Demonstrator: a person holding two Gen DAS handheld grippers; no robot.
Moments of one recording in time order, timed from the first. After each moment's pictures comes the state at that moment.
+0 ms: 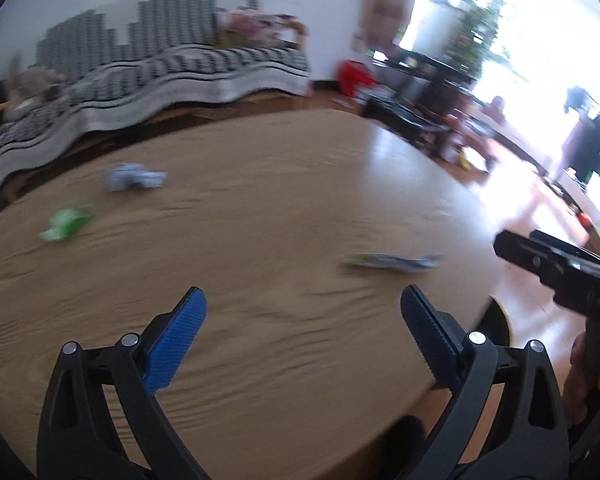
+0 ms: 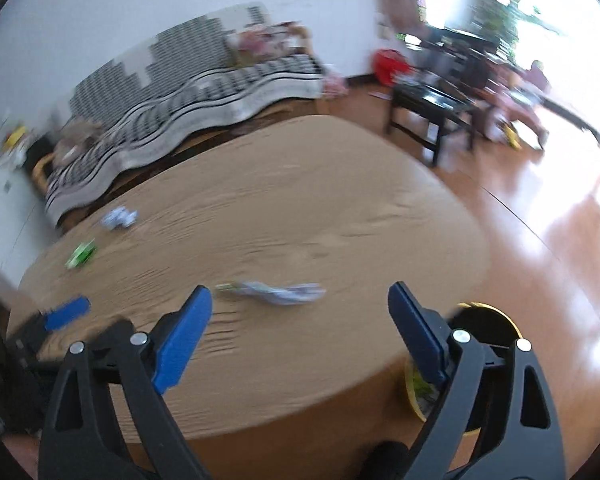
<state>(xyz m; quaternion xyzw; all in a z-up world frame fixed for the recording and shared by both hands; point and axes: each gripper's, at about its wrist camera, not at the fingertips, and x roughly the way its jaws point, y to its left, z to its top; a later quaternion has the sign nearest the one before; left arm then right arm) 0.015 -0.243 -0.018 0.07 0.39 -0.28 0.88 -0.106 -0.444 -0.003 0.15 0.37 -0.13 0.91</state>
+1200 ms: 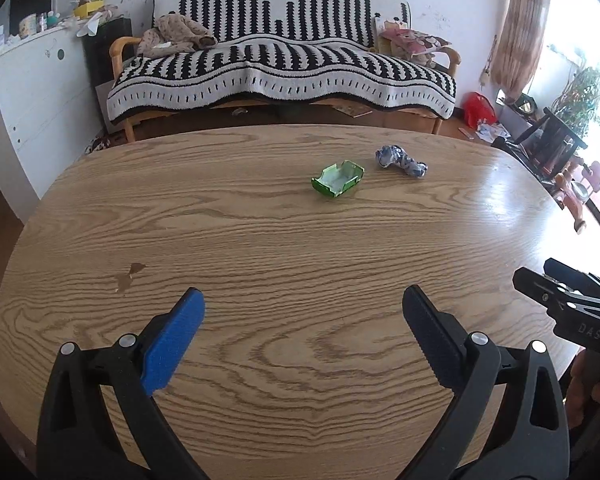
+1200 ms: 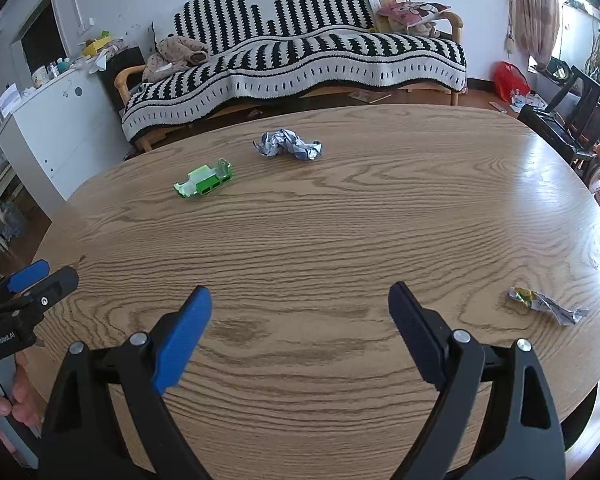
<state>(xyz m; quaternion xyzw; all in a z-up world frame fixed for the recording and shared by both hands) 0.077 -0.001 -0.028 0.01 0.41 -0.10 0.91 0.029 -0.239 -0.046 0.08 0.41 0.01 0.91</state>
